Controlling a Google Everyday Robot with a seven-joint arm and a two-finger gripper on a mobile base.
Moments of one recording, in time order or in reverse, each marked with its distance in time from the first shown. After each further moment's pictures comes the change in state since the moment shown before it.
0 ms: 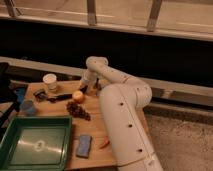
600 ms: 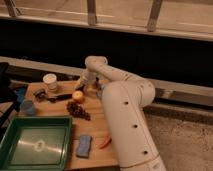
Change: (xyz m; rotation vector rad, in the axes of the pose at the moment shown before) arm 0.004 0.024 -0.029 -0.038 -0.058 -0.056
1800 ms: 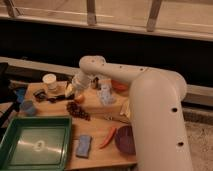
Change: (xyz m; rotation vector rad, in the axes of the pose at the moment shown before) arm 0.112 0.073 -0.063 -0.076 0.065 -0.225
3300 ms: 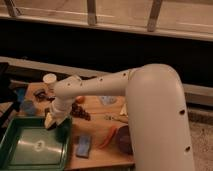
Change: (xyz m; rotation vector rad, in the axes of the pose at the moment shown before) arm 0.140 0.103 0.060 -0.001 0.171 -0.199
